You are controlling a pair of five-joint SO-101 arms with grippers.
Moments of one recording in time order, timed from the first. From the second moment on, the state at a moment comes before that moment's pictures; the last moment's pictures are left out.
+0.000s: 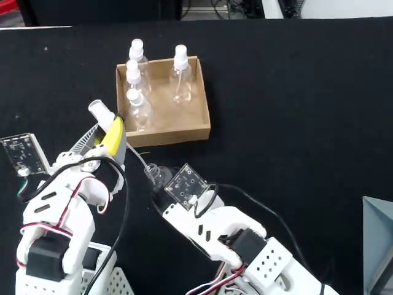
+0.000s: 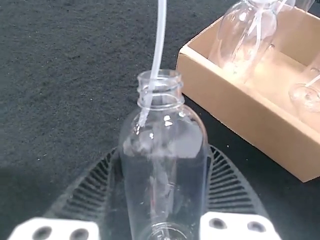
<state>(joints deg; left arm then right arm) 6.5 -89.3 55.5 53.2 25.8 -46.5 -83.8 91.6 33.8 4.4</state>
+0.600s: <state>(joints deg) 12.7 -100.8 64.7 53.2 21.7 -46.5 -83.8 91.6 31.0 4.4</state>
